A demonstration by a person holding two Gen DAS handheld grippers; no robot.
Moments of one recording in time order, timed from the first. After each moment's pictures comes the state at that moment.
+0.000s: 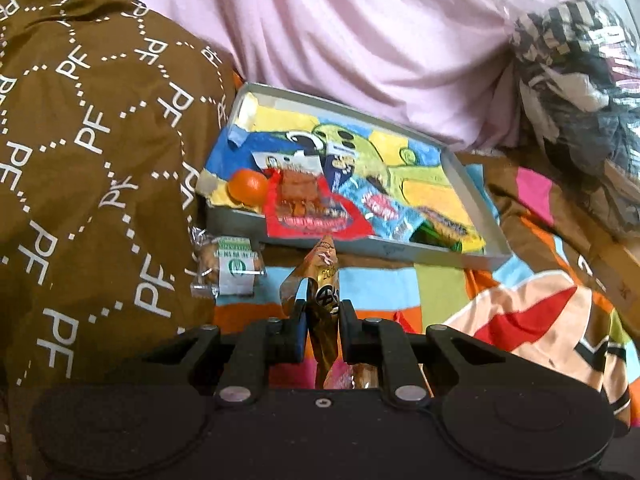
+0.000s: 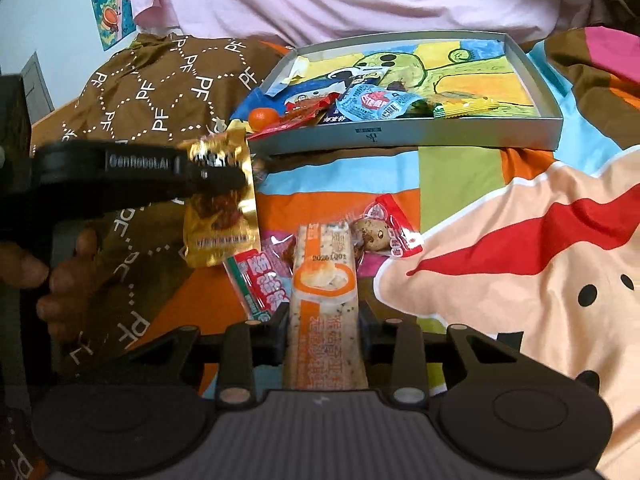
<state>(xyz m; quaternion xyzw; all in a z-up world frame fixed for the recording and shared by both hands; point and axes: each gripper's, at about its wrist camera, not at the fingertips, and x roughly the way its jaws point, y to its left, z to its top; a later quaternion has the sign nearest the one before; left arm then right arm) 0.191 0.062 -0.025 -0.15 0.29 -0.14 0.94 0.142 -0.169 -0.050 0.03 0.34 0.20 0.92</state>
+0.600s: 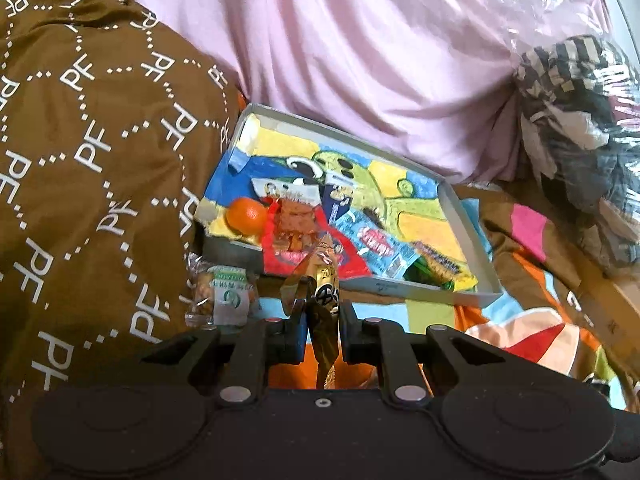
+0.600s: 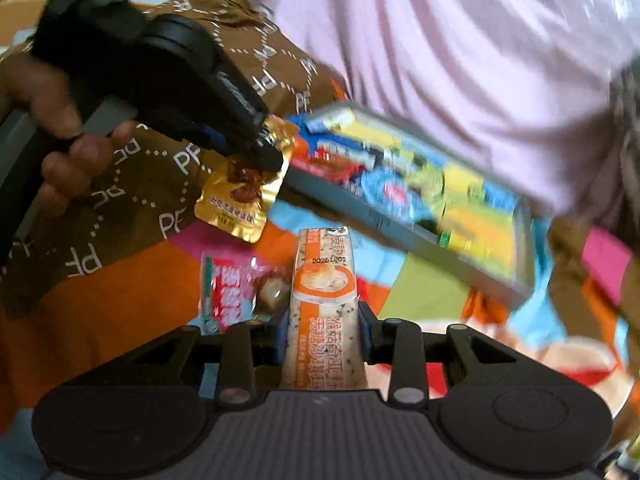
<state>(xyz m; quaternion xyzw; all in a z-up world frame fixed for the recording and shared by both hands) 0.199 0.069 -0.013 -0.18 0.26 -0.14 0.94 0.115 -0.124 -0.037 -0.26 0.19 0.16 0.93</state>
